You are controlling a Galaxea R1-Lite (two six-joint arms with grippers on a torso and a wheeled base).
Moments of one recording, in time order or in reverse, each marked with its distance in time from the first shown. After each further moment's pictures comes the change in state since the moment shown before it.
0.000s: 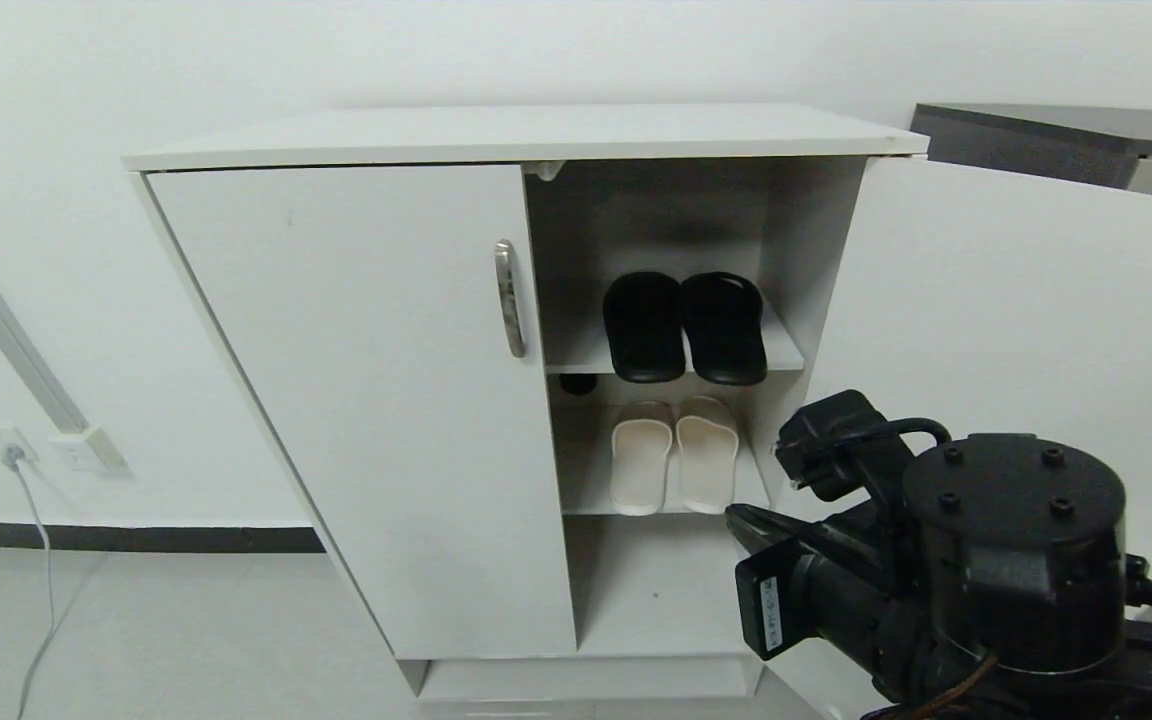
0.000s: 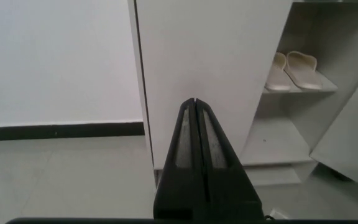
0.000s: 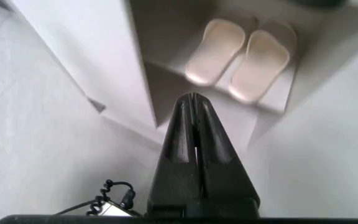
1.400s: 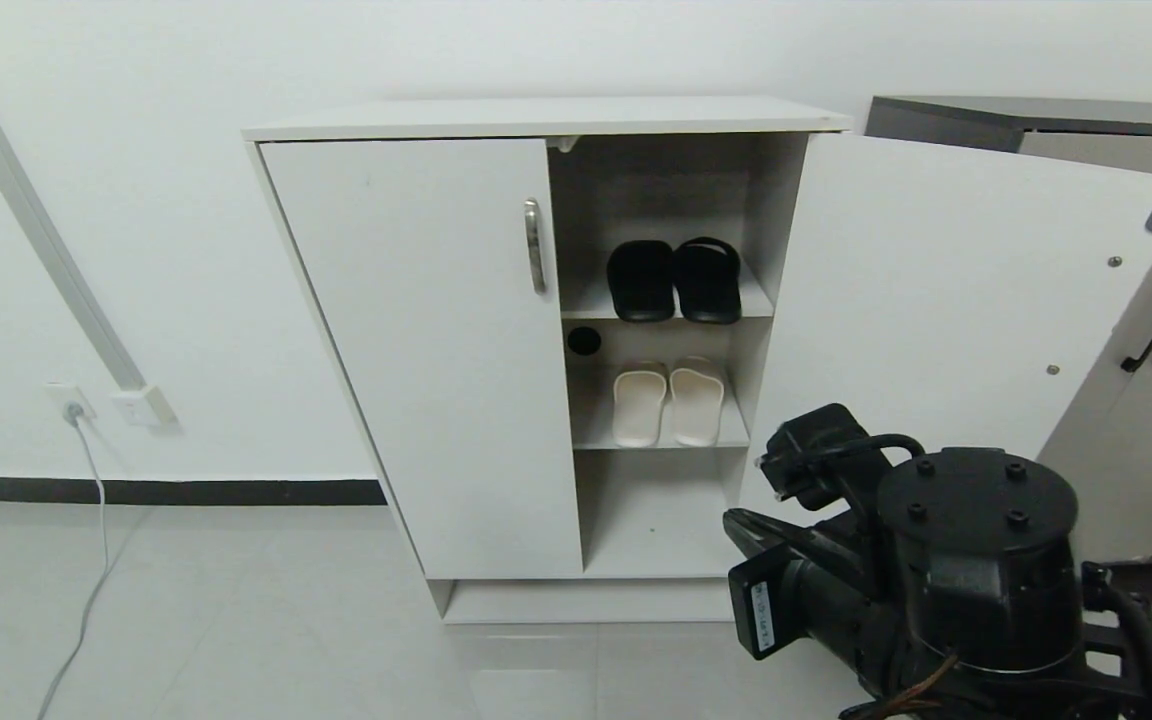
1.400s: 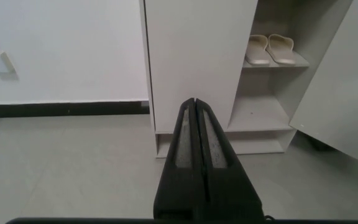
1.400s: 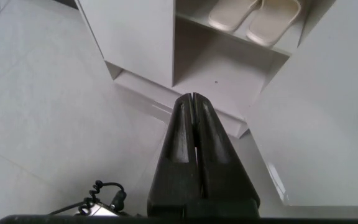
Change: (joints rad) left arm 0.000 0.000 0.000 0.000 0.000 -0.001; right arm -0.021 0.040 0.023 -0.055 -0.001 -0.029
